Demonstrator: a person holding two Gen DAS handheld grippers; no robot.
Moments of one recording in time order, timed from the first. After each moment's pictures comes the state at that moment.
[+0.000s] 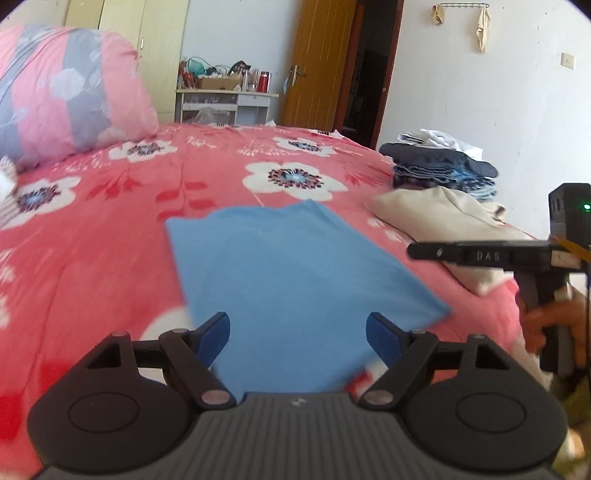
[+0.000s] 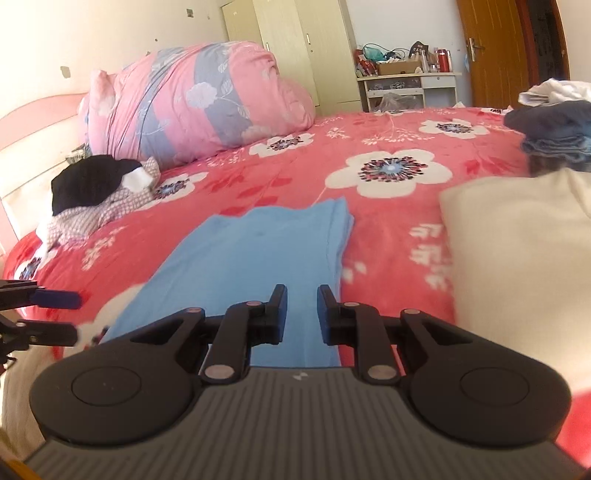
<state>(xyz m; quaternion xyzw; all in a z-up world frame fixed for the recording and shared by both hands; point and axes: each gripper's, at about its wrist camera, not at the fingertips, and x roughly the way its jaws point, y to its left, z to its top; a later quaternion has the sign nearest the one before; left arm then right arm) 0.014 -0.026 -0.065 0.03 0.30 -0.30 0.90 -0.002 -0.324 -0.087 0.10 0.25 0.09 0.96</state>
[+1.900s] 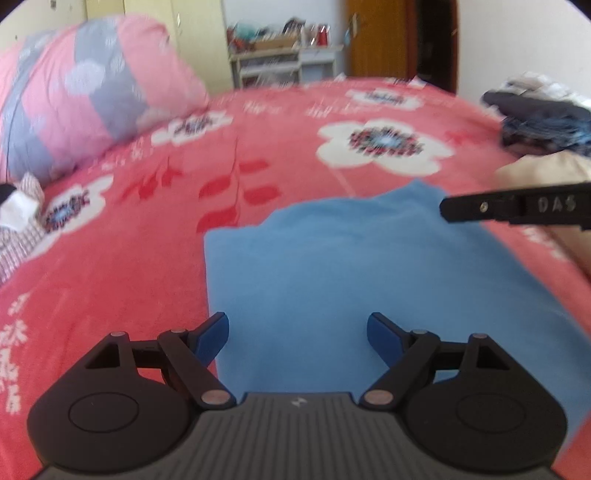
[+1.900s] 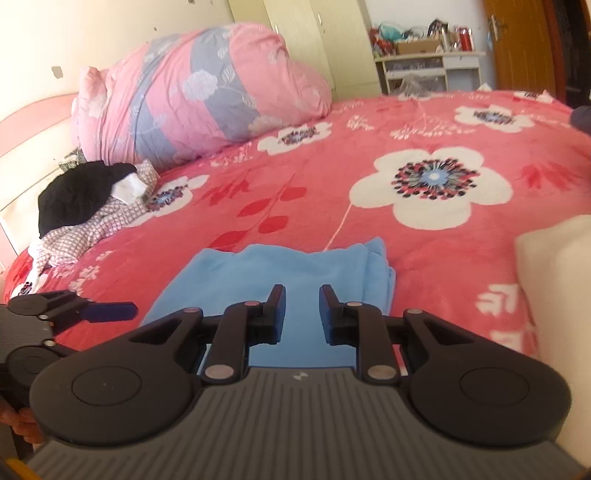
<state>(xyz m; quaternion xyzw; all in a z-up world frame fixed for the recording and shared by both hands) 0.141 -0.097 -0.095 0.12 0.37 -0.16 0.91 0.133 -0.316 -0.084 0.11 0.29 0.11 0.94</state>
